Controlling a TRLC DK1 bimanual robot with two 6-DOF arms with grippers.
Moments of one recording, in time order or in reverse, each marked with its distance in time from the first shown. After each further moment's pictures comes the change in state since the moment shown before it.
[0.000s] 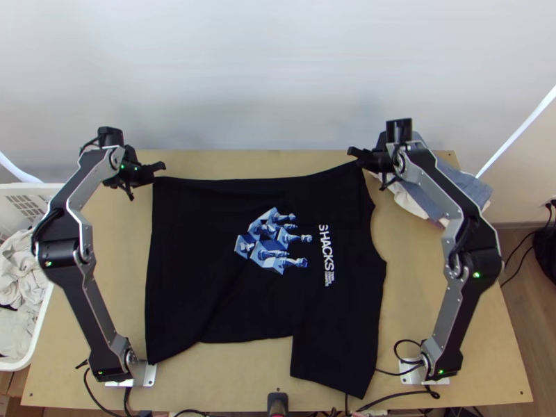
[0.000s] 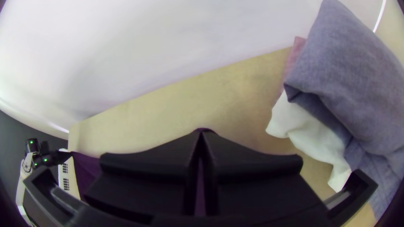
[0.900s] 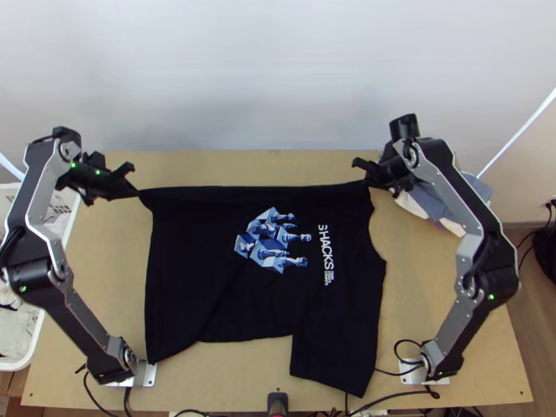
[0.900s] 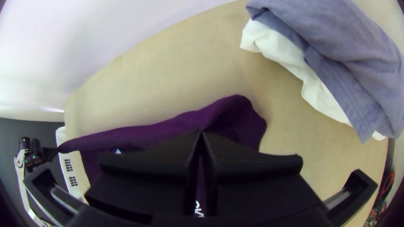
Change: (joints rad) left arm 0.142 -0.233 -0.053 -0.465 0.296 0.093; right arm 0.029 -0.189 -0.042 -0.428 -0.004 0.016
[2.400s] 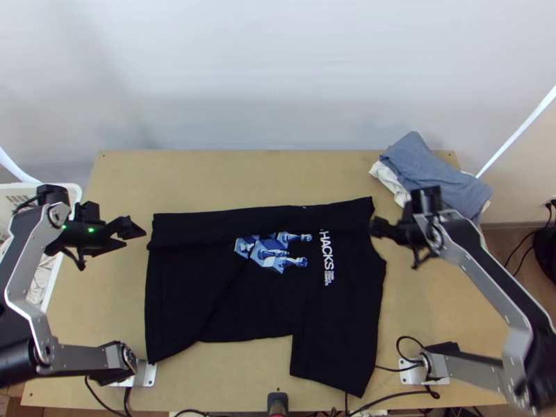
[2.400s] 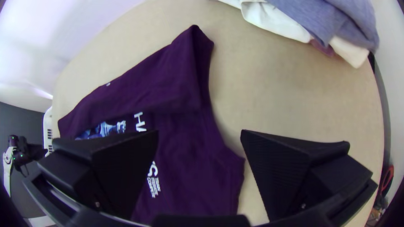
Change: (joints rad) left arm 0.093 -0.523 -0.681 0.190 0.018 0.157; right arm 0.001 -0.611 -0.785 0.225 0.077 -0.019
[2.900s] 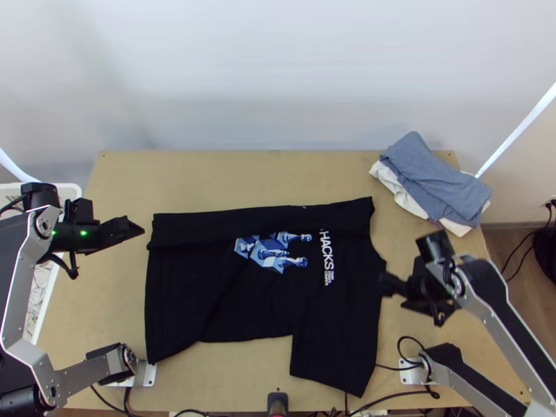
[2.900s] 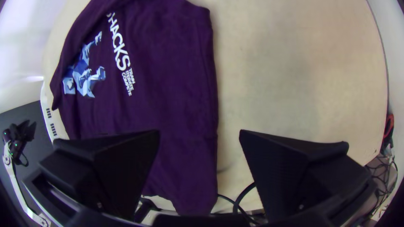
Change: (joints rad) left arm -0.048 -0.173 0.036 -0.089 0.000 -0.001; right arm 0.089 -0.331 -0.187 -0.476 -0.114 0.167
